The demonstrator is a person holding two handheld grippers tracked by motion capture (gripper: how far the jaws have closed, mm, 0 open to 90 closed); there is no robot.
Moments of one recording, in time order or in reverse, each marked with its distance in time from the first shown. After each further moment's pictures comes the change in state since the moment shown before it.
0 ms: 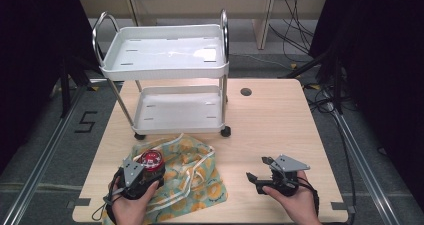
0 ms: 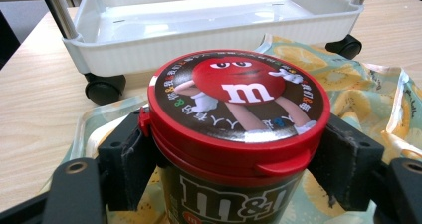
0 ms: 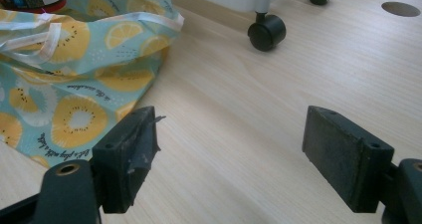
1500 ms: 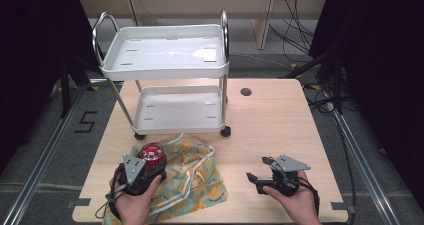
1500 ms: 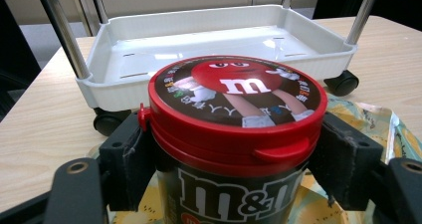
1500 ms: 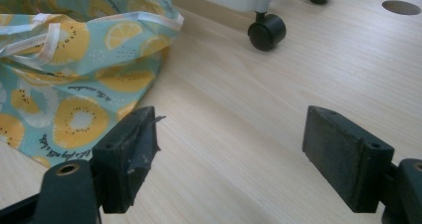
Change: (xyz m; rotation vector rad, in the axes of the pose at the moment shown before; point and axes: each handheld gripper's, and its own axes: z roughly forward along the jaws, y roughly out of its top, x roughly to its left) left arm -0.011 0.018 -0.002 -0.073 0.039 -0.006; right arm -0.001 -0.001 0.000 -0.003 0.006 0.007
